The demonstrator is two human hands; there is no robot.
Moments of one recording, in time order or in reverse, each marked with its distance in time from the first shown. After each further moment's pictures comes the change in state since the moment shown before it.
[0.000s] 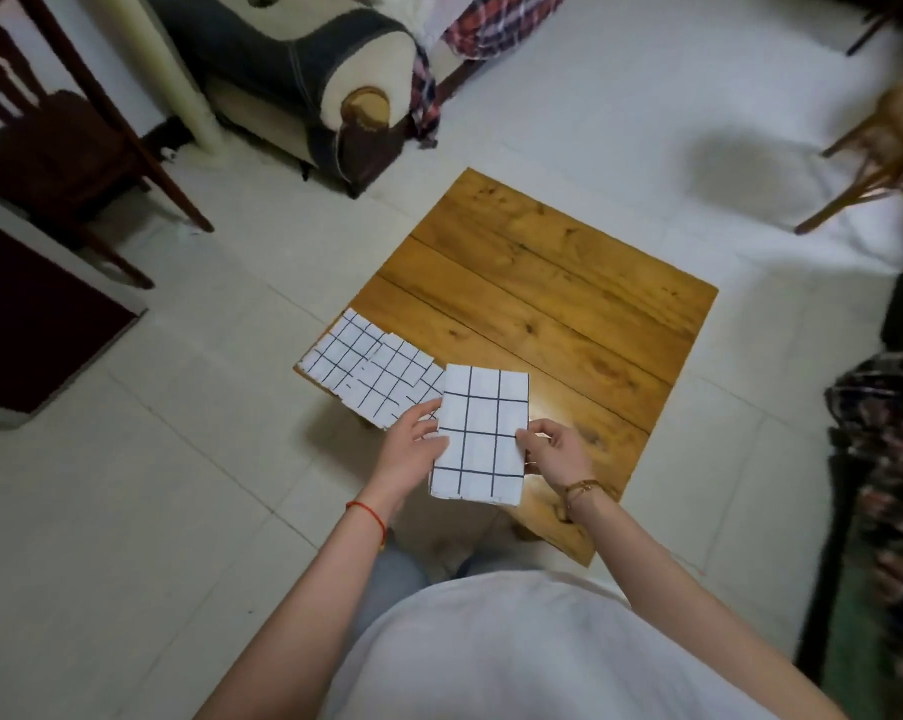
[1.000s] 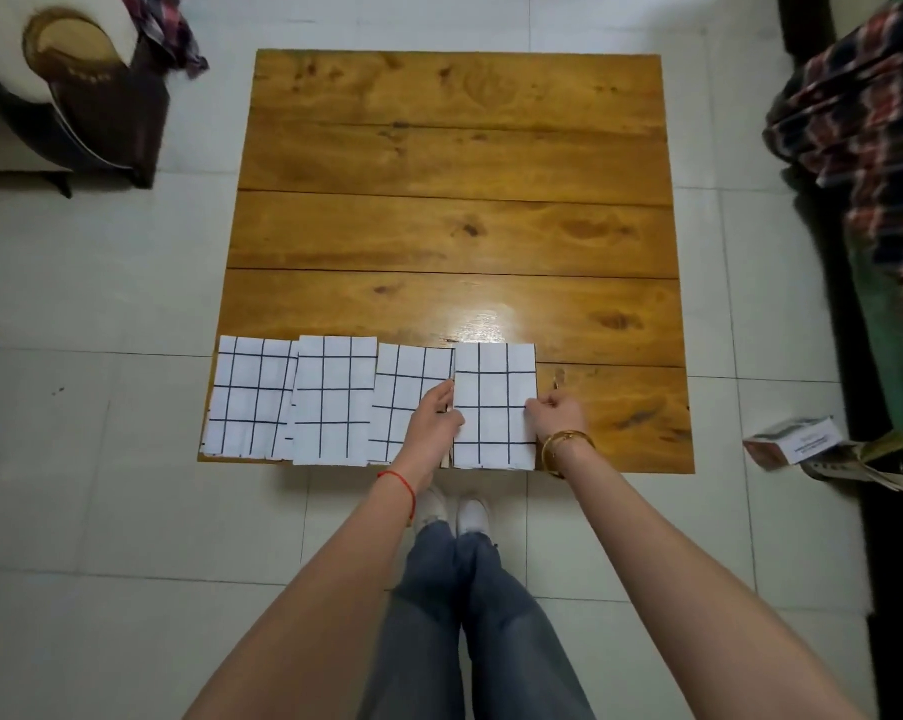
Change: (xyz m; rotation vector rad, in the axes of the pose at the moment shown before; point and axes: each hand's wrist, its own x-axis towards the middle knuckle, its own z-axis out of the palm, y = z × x) left_hand 0.214 -0.105 0.002 0.446 -0.442 -0.183; right_hand 0.155 0.148 0.106 0.110 0.506 0.485
